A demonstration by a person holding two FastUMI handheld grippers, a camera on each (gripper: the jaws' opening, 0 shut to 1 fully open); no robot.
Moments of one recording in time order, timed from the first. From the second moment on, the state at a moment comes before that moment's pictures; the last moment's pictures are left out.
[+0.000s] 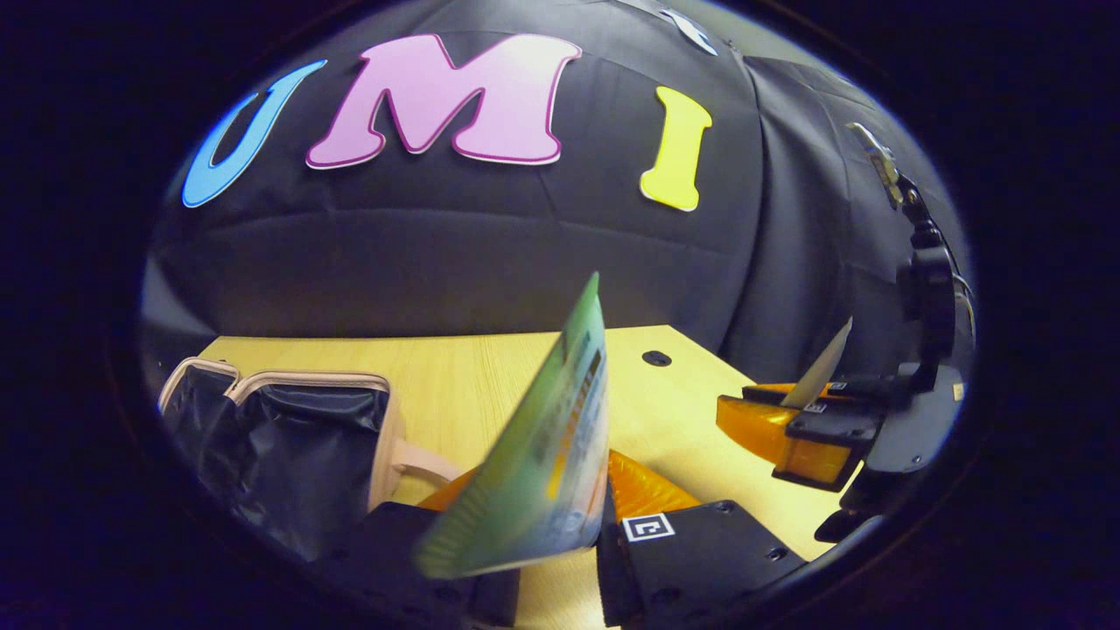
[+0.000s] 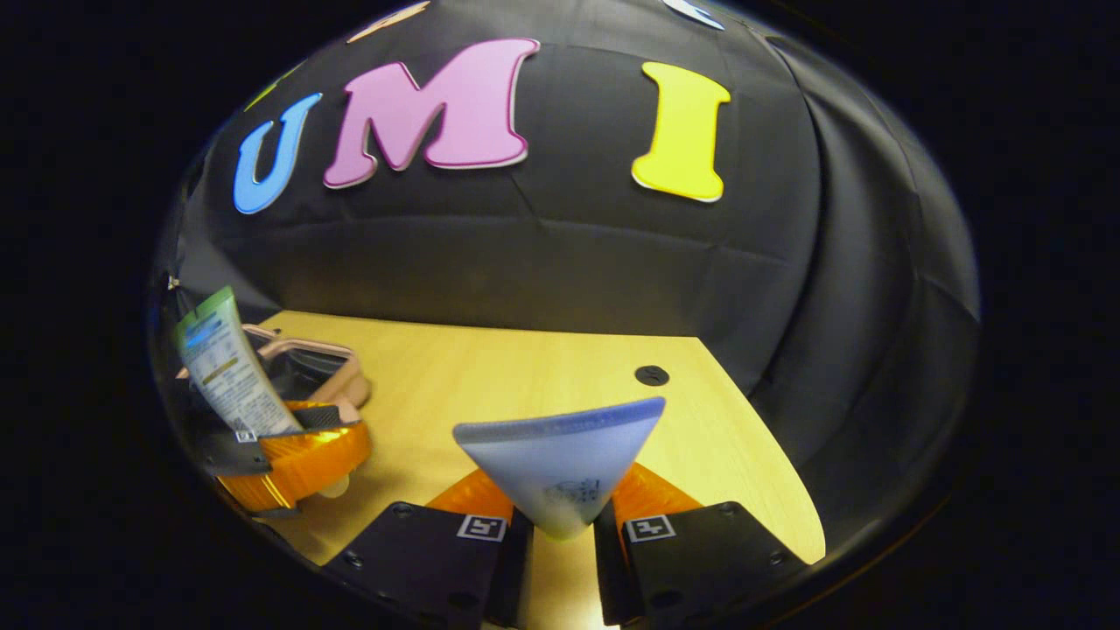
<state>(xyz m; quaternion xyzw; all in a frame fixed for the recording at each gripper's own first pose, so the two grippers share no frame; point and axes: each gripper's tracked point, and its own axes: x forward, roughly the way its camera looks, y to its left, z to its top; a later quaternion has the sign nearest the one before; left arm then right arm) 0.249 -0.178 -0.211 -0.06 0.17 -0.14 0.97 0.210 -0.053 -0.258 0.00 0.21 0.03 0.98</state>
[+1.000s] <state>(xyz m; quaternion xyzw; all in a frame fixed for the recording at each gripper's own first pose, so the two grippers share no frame) 0.209 0.031 -0.302 -0.01 0.54 -0.02 0.84 0.171 0.169 -0.189 0.04 0.22 0.21 0.95</state>
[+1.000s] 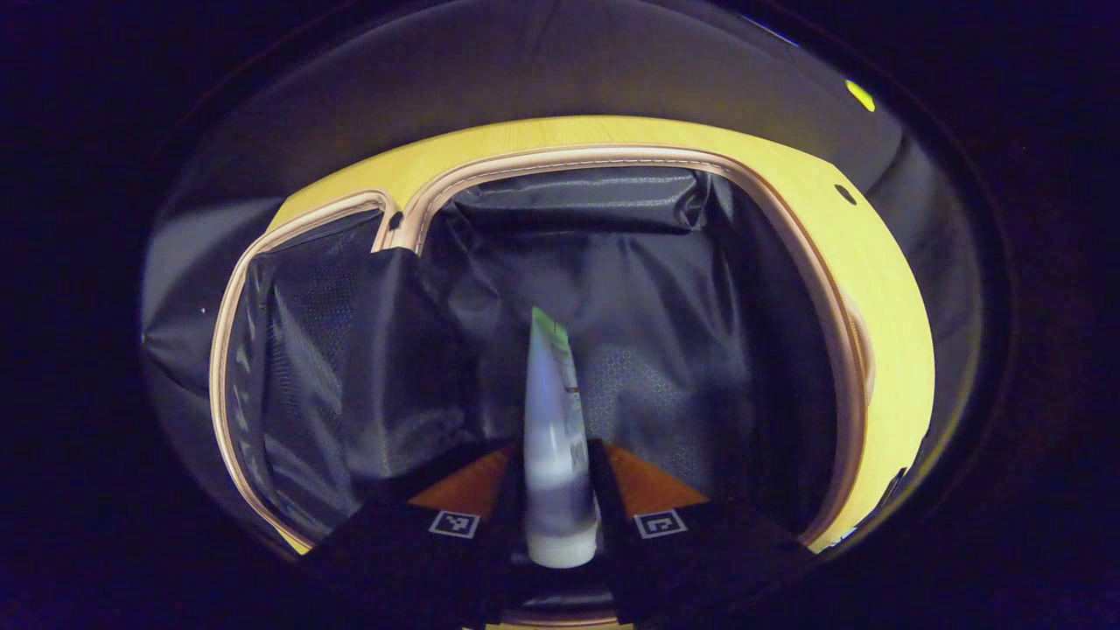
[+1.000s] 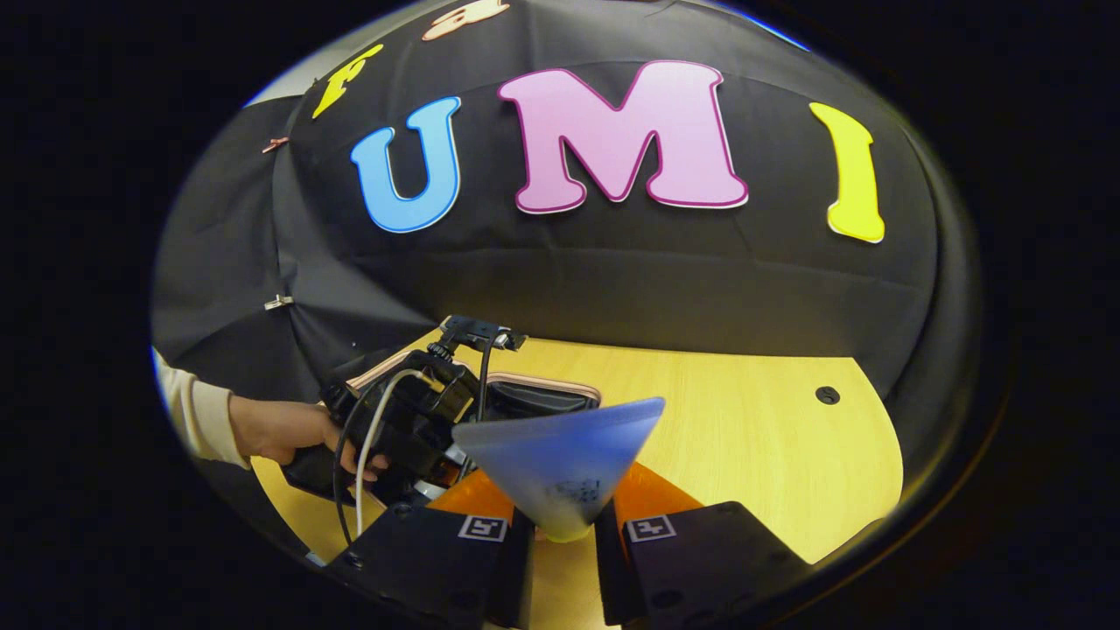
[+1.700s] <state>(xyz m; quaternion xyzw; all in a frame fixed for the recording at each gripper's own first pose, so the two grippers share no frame) 0.077 0.161 -0.135 -0.16 0.23 0.16 0.95 0.192 0.255 -0.285 0.07 0.36 0.16 0.92</state>
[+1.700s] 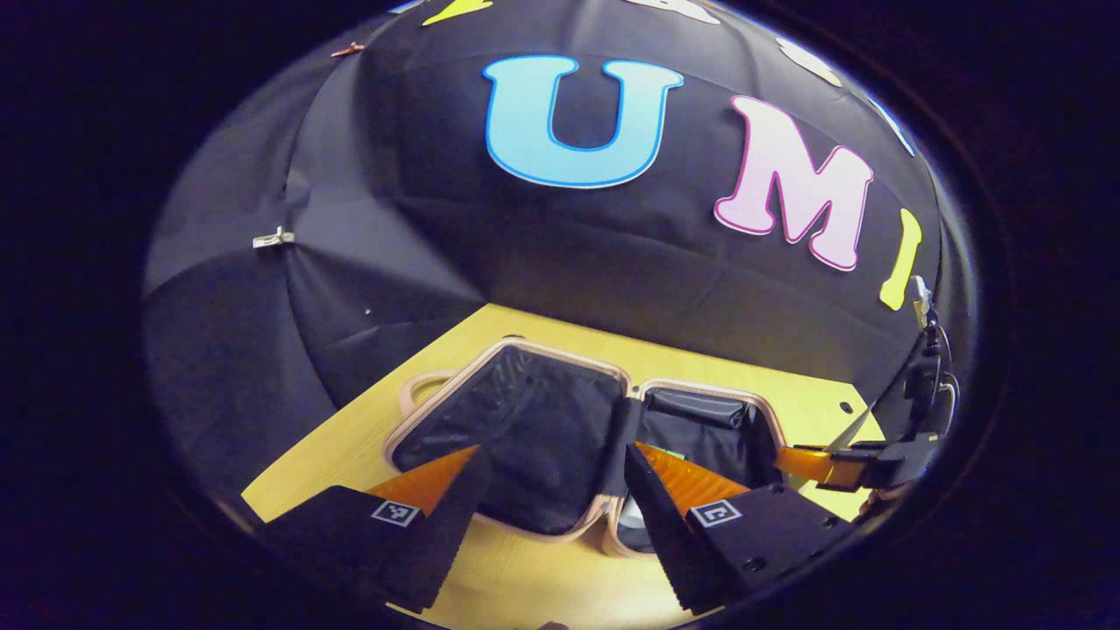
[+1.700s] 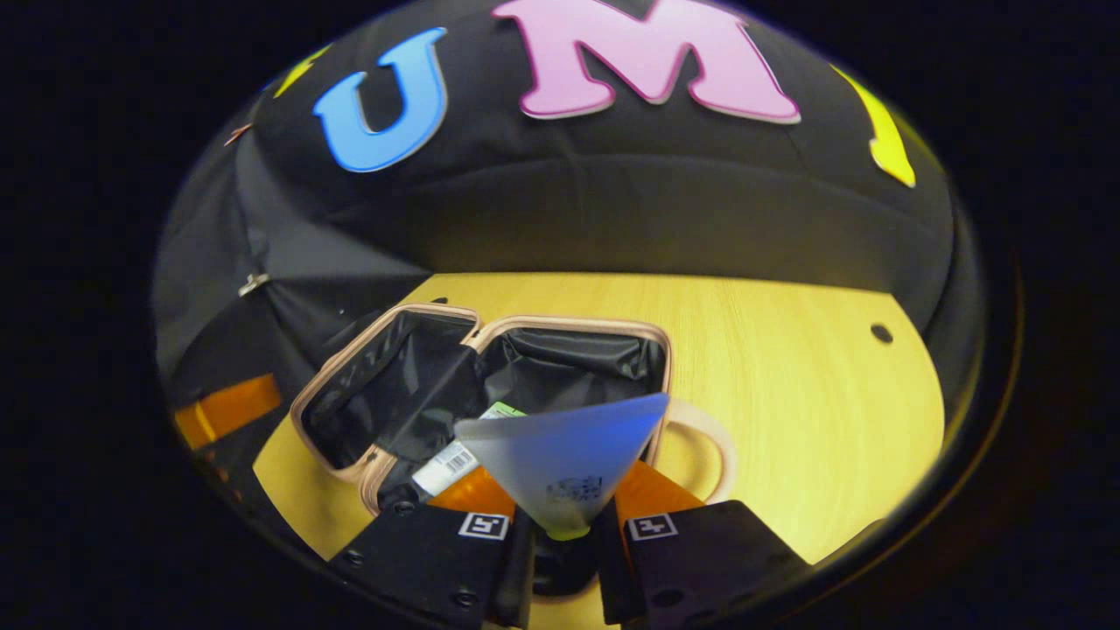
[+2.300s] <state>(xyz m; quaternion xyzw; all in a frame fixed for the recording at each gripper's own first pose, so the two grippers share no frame) 0.006 0.206 -0.166 -0.21 0.26 0.17 0.93 0.174 0.282 -0.369 0.01 0.47 0.07 0.88</state>
